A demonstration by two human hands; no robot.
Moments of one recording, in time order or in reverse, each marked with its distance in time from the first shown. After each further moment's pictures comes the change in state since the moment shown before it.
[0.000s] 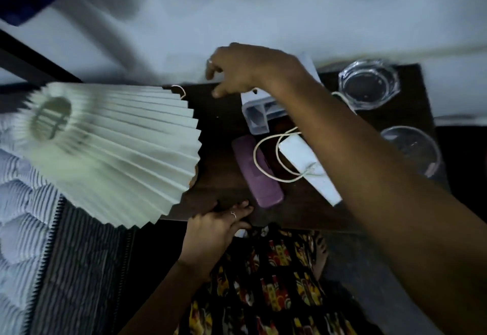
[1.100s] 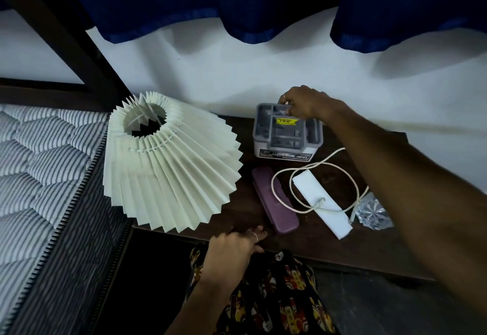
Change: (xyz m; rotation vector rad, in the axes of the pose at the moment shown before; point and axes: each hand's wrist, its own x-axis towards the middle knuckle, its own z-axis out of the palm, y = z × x) left_hand -0.011 -0.002 0.016 -0.036 -0.018 -0.004; right_hand 0.010 0.046 -0.009 -0.208 -0.008 0.270
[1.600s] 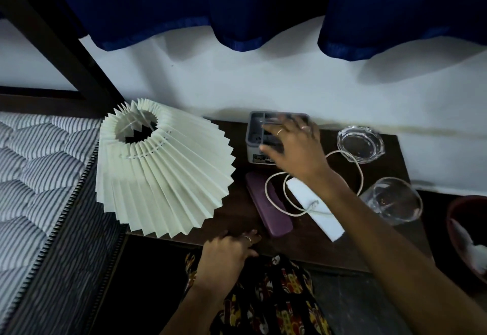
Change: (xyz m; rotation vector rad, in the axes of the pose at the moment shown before) left_hand 0.004 0.003 -0.007 0.010 -0.068 -0.022; right_hand -0.090 -0.029 0.065 0.057 0.450 -0.062
